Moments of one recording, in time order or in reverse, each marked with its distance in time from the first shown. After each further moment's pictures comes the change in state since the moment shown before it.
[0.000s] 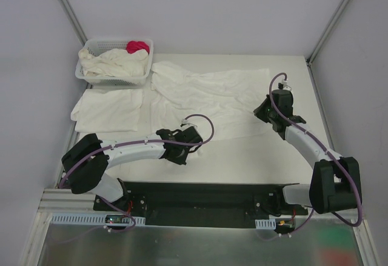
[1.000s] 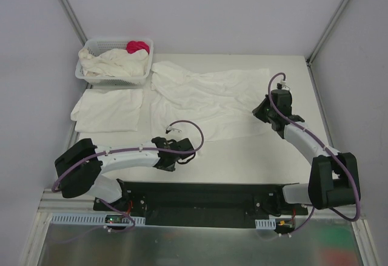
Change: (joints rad) left arm -0.043 -0.075 -0.124 -0.133 -0.211 -0.213; right arm -0.004 0.031 0.000 0.025 -0.016 0.006
